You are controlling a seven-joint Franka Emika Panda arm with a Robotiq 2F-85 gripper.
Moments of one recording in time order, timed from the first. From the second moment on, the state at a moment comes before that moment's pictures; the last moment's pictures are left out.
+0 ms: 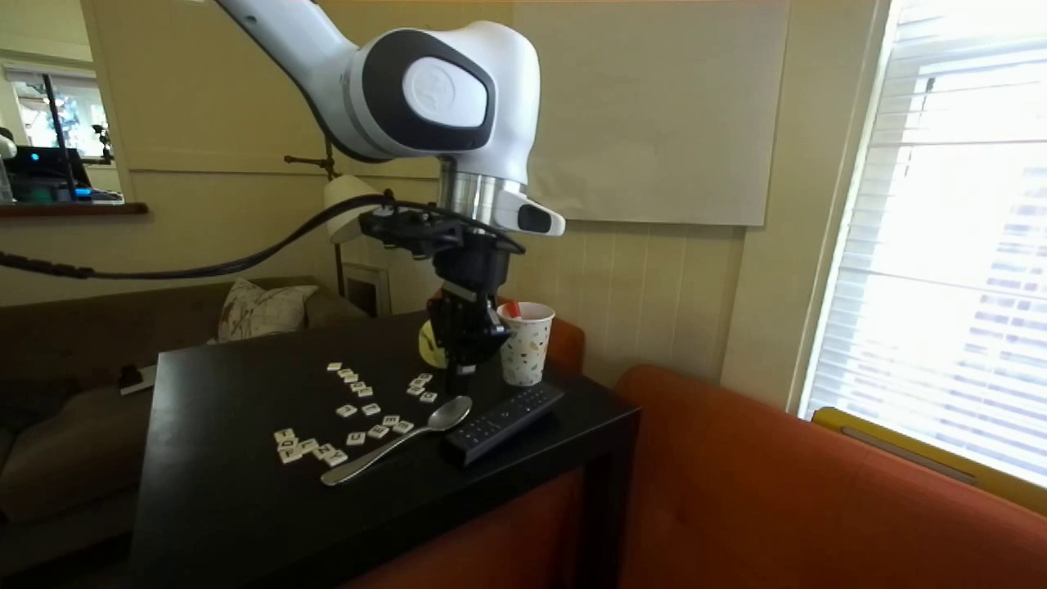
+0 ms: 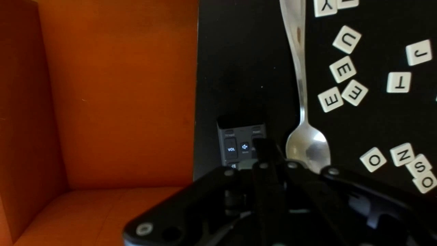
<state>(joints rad) -0.15 -0.08 -0.17 -2.36 -0.04 2.15 -0.03</state>
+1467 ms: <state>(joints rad) -0.14 -0.30 -0.26 -2.51 0.21 2.18 -0.47</state>
